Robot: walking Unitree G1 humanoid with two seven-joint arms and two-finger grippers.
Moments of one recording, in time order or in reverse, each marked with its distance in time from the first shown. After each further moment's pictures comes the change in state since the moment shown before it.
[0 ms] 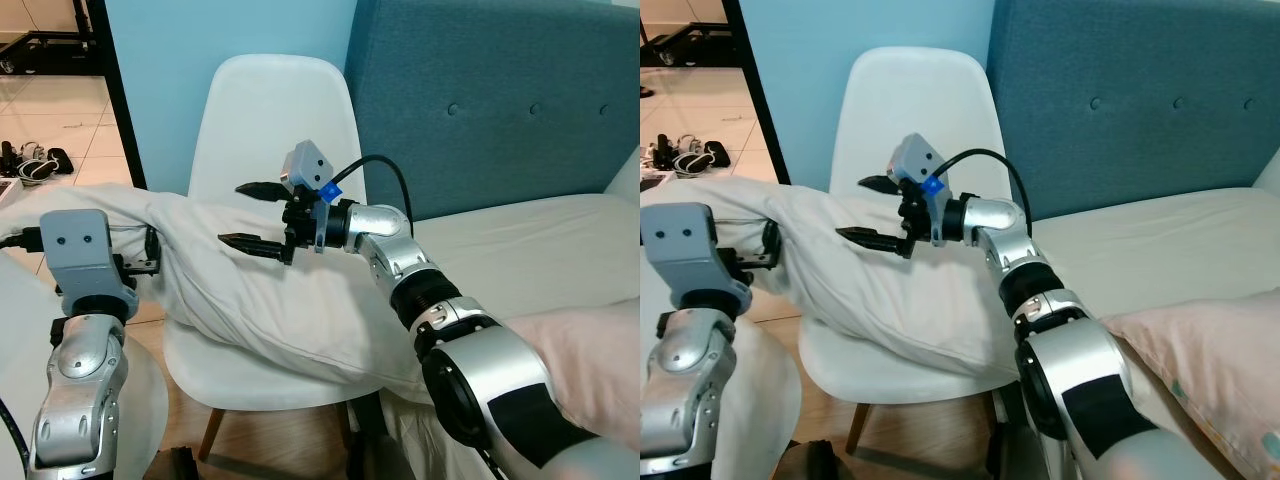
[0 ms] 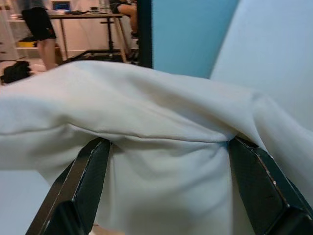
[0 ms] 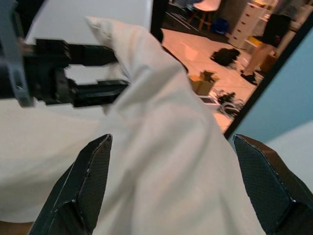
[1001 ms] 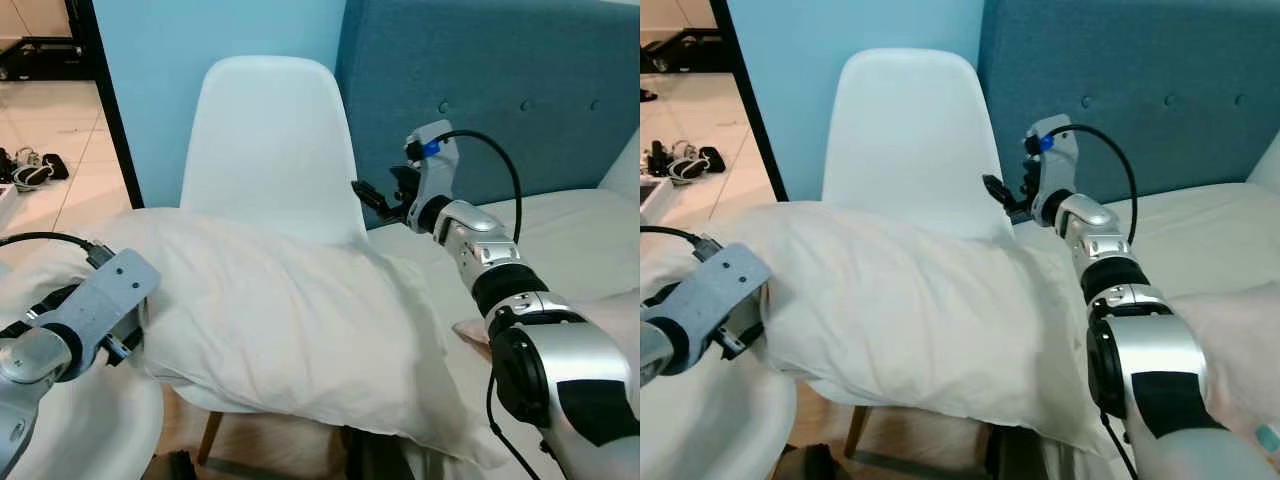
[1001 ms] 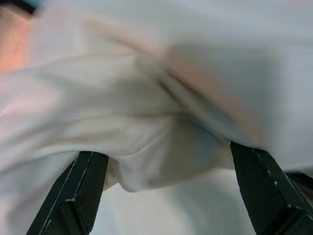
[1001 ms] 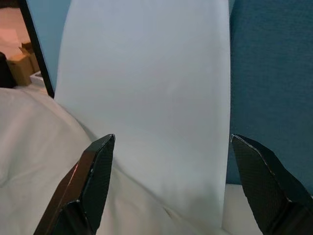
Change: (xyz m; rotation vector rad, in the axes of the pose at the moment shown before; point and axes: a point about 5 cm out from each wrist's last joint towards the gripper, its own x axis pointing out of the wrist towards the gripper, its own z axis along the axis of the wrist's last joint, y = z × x) left arm -0.035 0.024 0.005 0.734 0.543 -0.639; right arm -0.116 -0.068 -0.030 0.272 0.189 -0.790
